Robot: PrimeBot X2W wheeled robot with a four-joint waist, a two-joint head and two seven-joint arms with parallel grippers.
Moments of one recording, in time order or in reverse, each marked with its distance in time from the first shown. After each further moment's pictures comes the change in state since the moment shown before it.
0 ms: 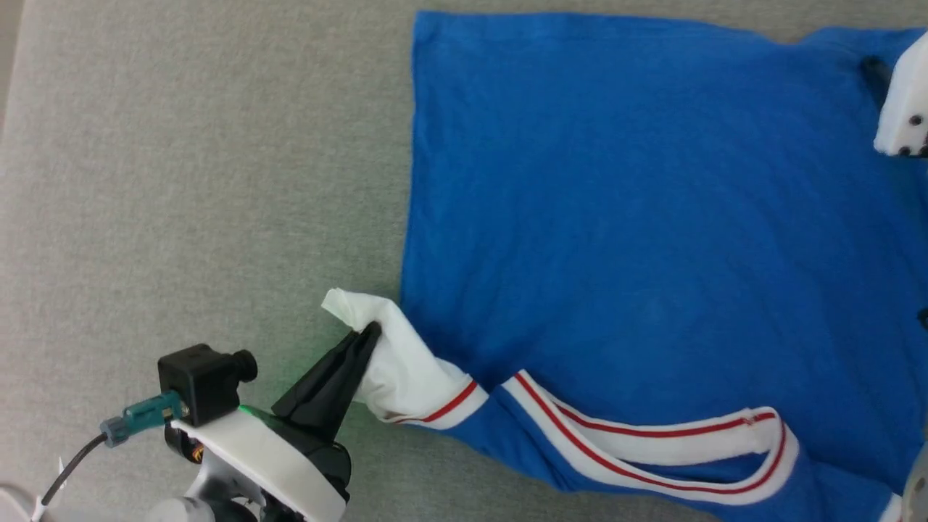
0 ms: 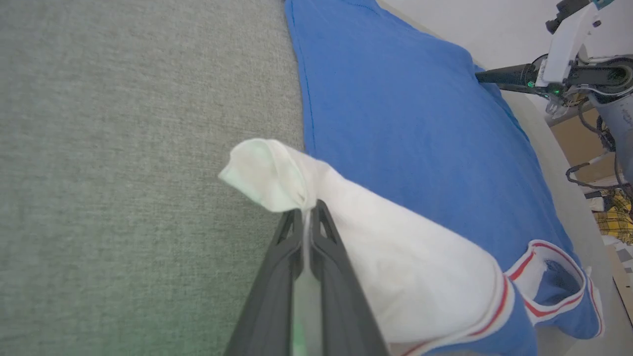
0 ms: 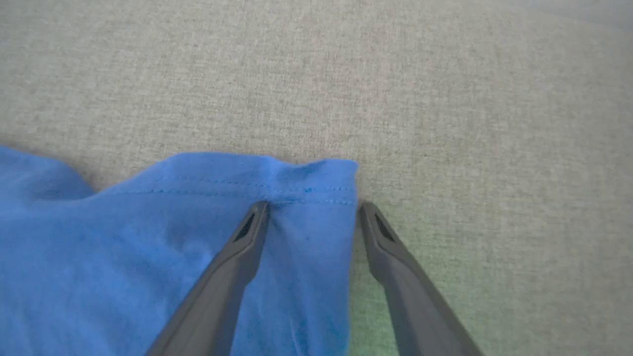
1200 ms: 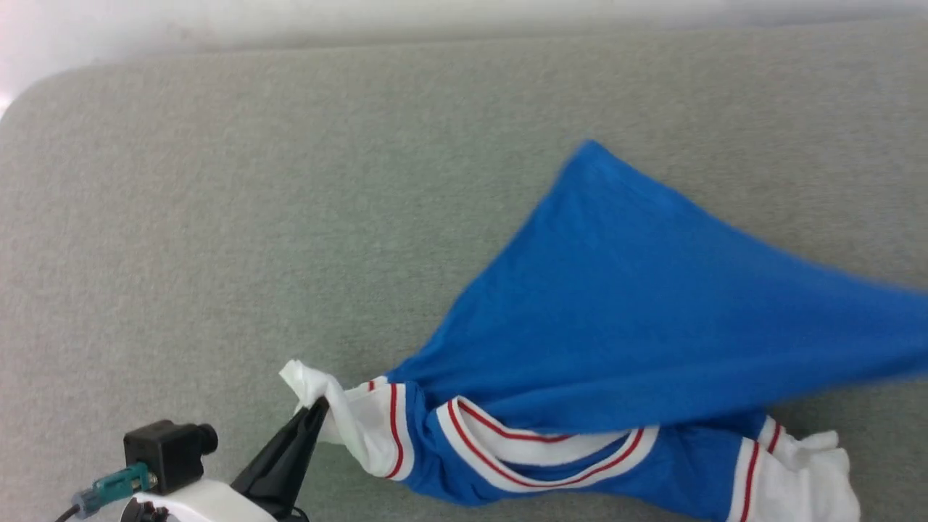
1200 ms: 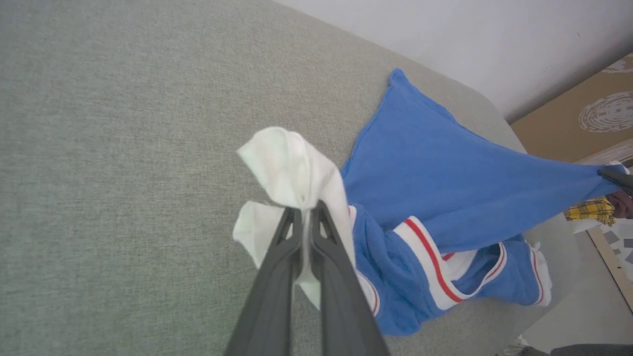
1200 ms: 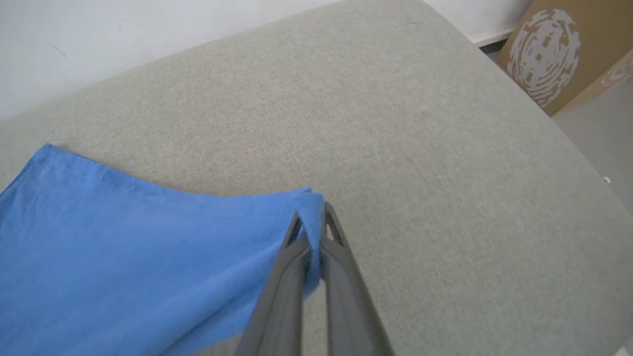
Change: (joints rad) left arm 0.200 0.043 0.058 -0.019 -0.013 0.100 -0.008; right arm 0.734 0.140 -0.346 -0.615 0.218 0.001 -0.120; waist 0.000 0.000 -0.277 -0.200
